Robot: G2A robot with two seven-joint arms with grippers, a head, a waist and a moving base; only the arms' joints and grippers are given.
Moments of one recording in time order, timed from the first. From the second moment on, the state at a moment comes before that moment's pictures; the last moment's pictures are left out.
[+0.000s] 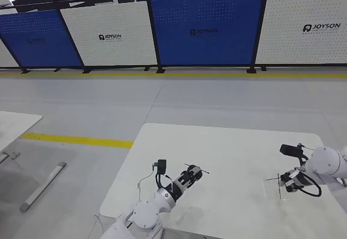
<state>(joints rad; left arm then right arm) 1.55 -1.18 -1.11 -1.76 -0.14 -0.01 -0.09 -0.67 -0.88 0.75 -1.31 -0.41 0.34 1.39</state>
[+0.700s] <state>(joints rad) 1.55 -1.18 -1.11 -1.76 -0.14 -0.01 -0.09 -0.55 -0.99 0.61 -1.08 -0.41 0.34 1.39</state>
